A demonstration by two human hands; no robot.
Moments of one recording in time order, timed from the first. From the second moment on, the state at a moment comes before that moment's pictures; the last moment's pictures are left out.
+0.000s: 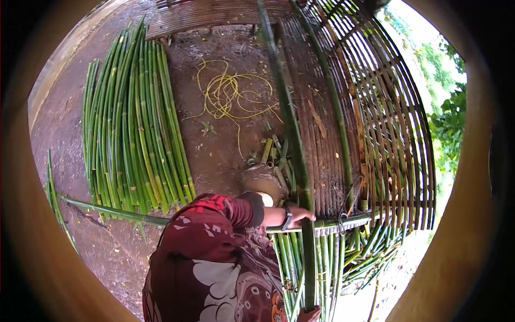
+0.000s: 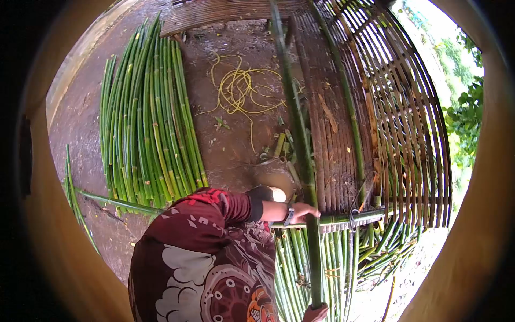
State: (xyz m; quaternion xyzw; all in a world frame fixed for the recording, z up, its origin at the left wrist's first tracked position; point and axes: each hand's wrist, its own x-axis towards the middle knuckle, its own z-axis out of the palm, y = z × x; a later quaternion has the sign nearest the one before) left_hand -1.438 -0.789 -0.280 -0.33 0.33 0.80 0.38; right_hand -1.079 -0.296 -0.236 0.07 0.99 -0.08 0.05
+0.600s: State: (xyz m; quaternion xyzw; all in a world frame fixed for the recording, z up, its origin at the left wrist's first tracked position) left_hand -1.385 -1.163 -0.200 -0.44 0.30 0.83 -0.15; right_hand -1.422 -0.946 -0.156 -0.51 0.75 -0.41 0.07
